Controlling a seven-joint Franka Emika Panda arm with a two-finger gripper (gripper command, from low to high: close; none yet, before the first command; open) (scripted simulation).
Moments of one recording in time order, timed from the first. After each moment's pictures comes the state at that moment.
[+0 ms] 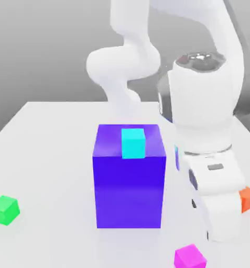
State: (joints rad) arm 0.51 0.24 -0.23 -2.33 0.26 2.61 -0.91
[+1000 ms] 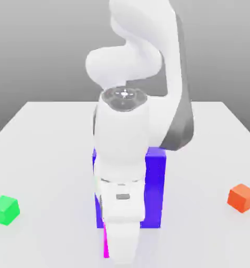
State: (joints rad) arm 0.33 0.23 -0.49 -2.43 0.11 2.66 -0.95
